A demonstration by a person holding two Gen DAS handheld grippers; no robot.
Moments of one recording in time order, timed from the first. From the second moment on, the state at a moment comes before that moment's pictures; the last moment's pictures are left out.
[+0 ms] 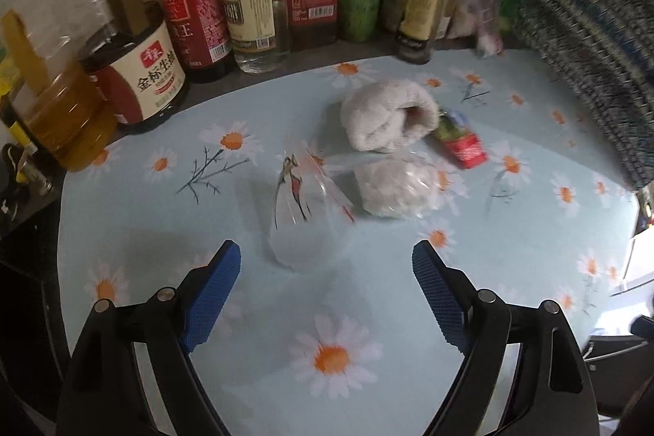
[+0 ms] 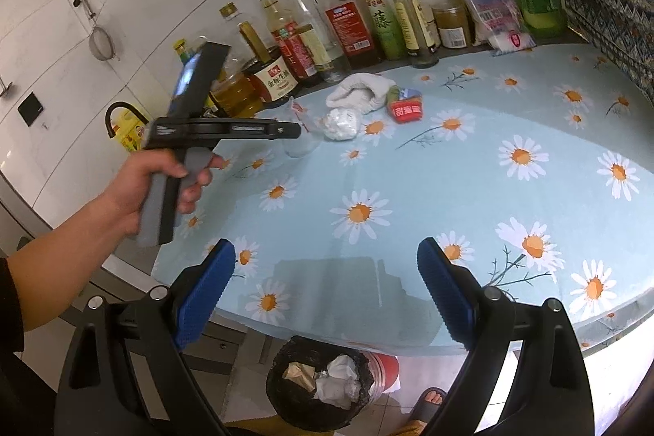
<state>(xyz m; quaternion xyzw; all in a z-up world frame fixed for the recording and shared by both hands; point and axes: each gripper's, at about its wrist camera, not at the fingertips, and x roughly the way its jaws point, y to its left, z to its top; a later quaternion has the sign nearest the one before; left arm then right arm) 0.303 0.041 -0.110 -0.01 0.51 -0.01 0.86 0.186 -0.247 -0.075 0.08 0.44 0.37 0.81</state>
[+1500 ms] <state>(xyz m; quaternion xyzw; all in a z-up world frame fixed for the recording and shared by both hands) 0.195 0.065 -0.086 -0.04 0.48 0.01 0.88 0.303 -0.157 -0.116 0.01 0.47 0.37 0.80</state>
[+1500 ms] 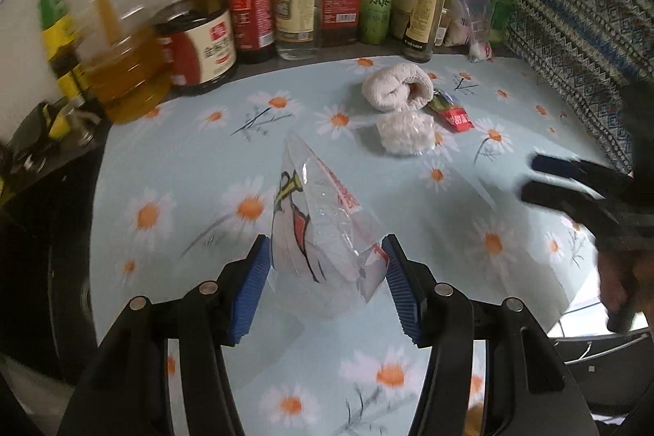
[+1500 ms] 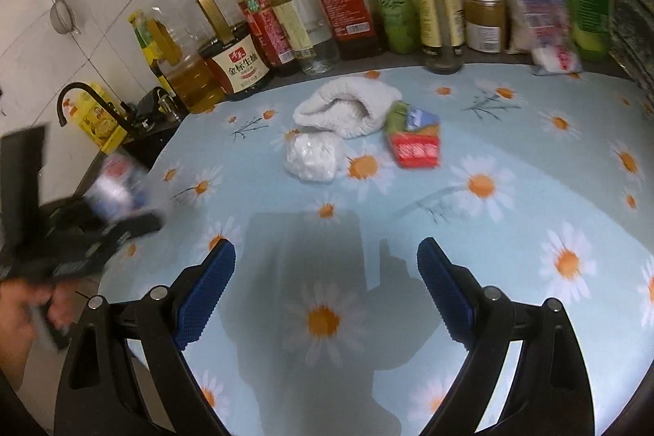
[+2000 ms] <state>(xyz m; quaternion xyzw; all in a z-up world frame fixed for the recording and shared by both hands) 0.104 0.061 -0.078 -0.10 0.47 0.02 0.88 0.364 -0.069 -0.136 -0.04 0.47 0.36 0.80</state>
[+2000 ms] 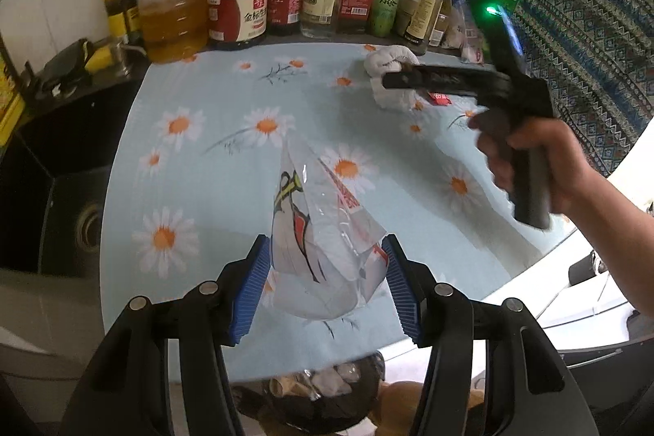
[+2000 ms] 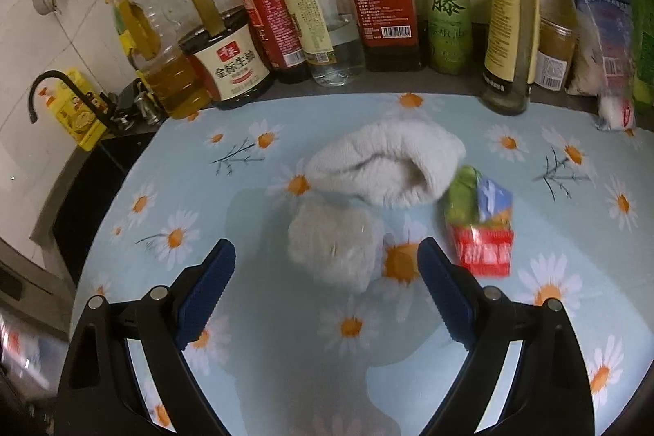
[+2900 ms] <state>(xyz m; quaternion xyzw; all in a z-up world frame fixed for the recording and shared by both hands) 0.083 0.073 -0.076 -0.11 0.47 0.03 0.88 0.361 -0.063 -0.133 -0.06 0.49 0.34 0.80</state>
